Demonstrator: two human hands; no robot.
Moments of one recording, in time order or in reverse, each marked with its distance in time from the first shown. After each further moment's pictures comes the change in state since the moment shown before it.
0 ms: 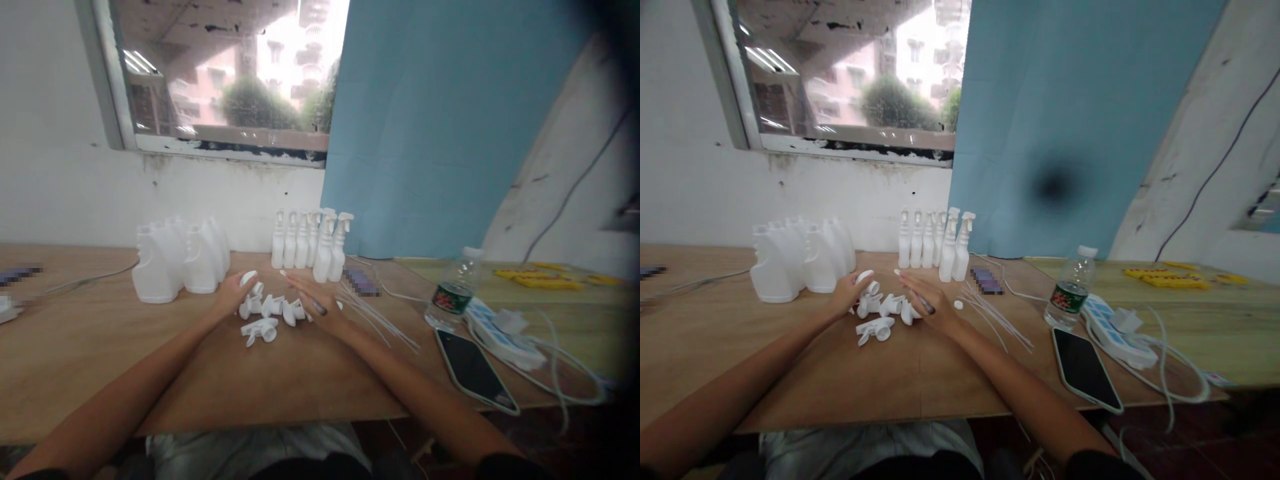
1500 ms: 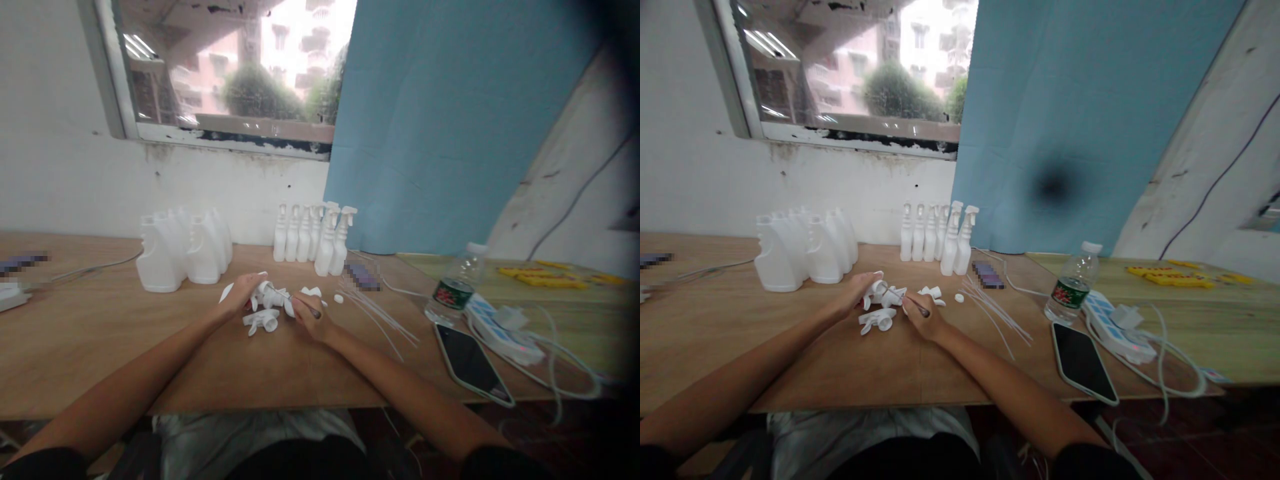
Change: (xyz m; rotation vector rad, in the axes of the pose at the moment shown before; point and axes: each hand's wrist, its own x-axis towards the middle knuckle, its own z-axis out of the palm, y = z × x) left_hand -0.014 0.007 0.016 -0.312 -0.216 -0.164; right_hand -0.020 -0.010 0.031 0.143 -0.076 0.286
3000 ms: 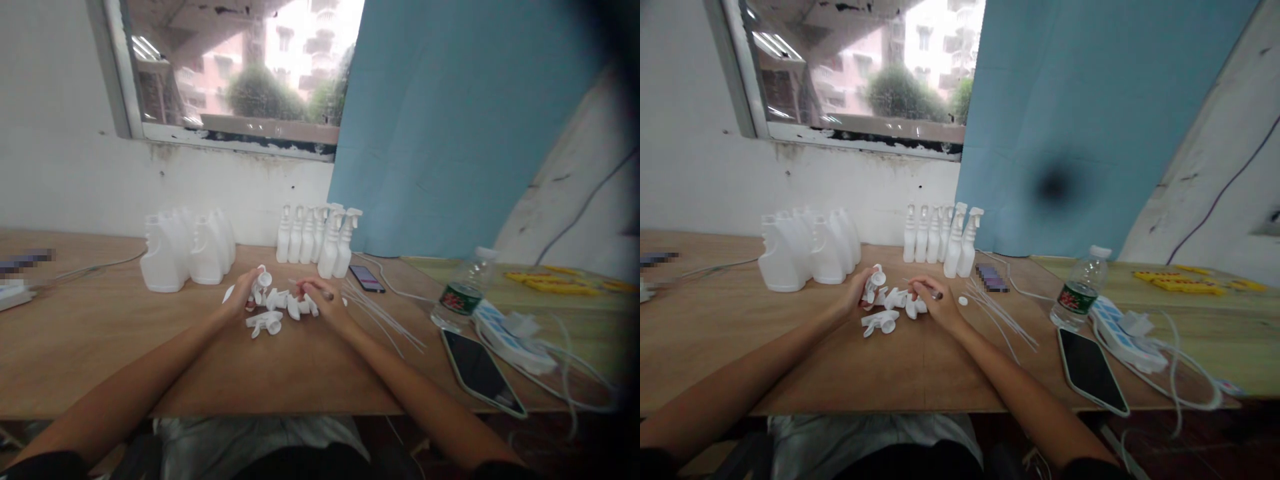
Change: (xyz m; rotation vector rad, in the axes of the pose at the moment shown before) left_hand 0.001 0.005 0.003 -0.406 0.025 -0.107; right_hand 0.016 -0.010 -0.023 0.239 0.152 0.162
